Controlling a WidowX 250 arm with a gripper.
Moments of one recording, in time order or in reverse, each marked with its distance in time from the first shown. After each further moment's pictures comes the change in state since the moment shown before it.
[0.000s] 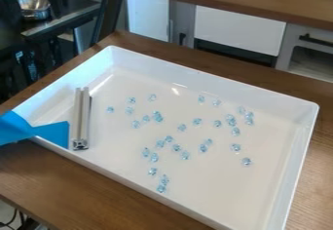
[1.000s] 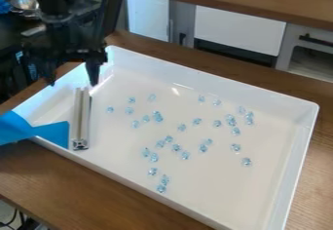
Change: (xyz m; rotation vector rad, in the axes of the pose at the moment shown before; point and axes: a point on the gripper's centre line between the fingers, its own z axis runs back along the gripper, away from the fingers) arm -0.002 -0.006 -0.107 0.167 -0.067 0.058
